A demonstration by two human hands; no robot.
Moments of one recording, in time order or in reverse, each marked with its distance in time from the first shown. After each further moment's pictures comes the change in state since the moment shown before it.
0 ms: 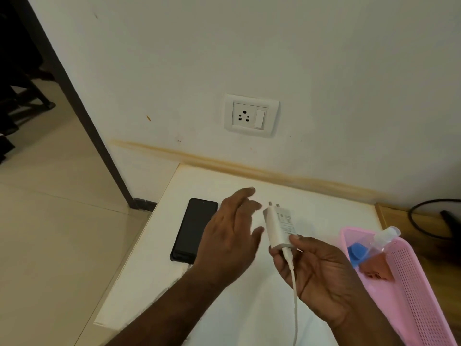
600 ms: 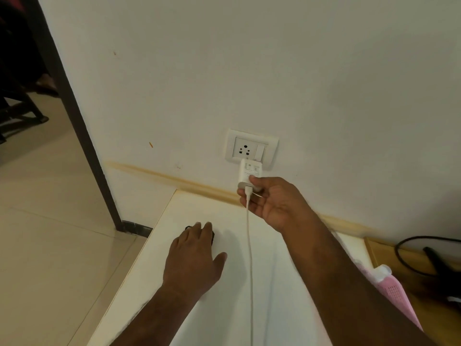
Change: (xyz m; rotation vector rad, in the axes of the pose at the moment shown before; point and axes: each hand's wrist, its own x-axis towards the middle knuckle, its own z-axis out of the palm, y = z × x) left_hand 0.003 -0.064 -0.007 0.283 -0.457 -0.503; right_hand 0.098 -0.064 0.126 -0.418 0.080 -0.201
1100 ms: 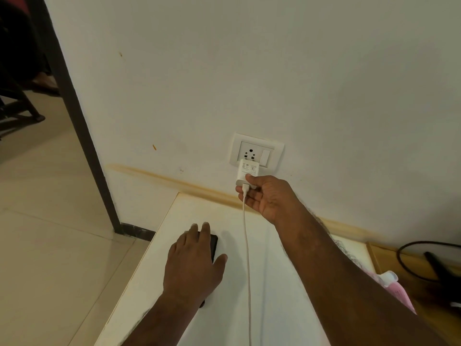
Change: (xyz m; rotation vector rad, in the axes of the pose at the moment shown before) left_hand 0.001 -0.009 -0.003 -0.076 0.002 -0.070; right_hand 0.040 0.006 0.016 -0.077 0.073 -0.045
